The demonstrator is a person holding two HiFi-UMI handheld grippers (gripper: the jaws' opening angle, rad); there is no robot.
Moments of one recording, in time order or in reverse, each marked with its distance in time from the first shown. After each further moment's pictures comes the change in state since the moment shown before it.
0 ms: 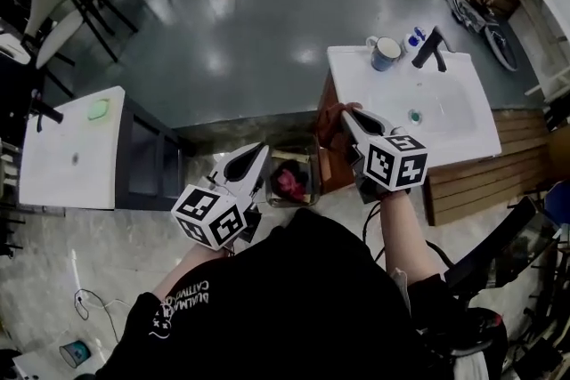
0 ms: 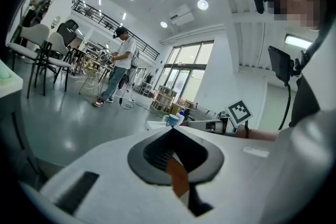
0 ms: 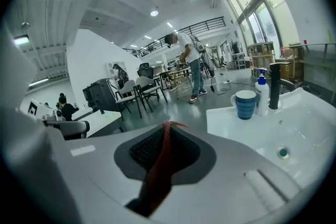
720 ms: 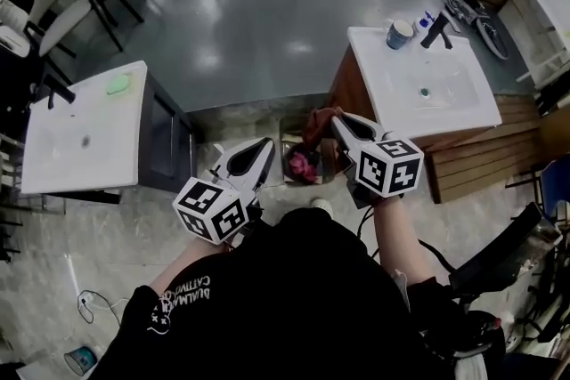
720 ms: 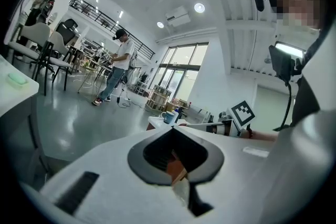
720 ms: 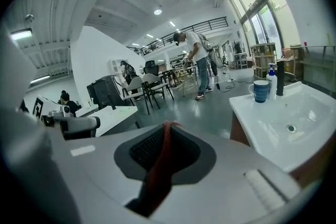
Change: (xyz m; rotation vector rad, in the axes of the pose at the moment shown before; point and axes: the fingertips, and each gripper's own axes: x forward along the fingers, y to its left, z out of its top) left arm -0.148 0.025 -0.010 0.005 0.010 -0.073; right arm -0.012 0.174 -0.061 -0.014 0.010 -0.001
